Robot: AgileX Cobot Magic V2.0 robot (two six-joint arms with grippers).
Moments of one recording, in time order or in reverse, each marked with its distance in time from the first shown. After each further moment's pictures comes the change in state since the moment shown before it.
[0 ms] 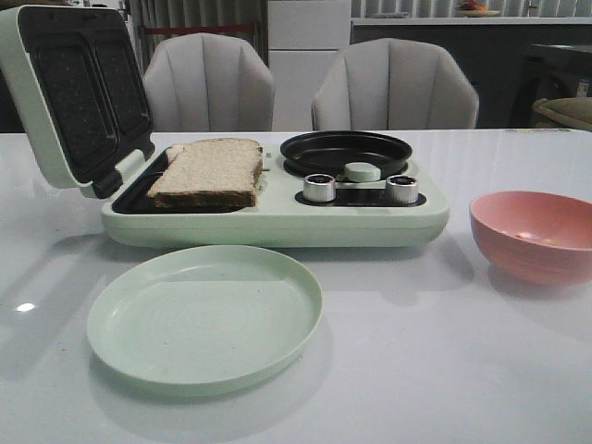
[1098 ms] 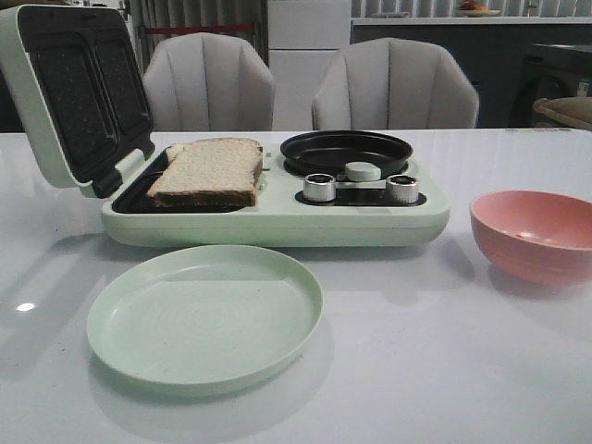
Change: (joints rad) left arm 0.420 0.749 -0.267 -1.396 0.577 0.868; right arm 0.000 0.000 0.000 0.000 -0.002 0.000
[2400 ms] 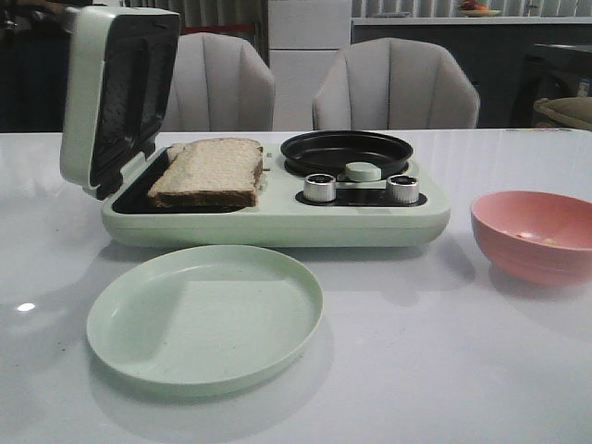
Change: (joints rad) left arm -0.229 0.044 -0.084 -0.037 -0.035 0.082; right arm 0.000 0.000 0.000 0.000 0.000 0.000
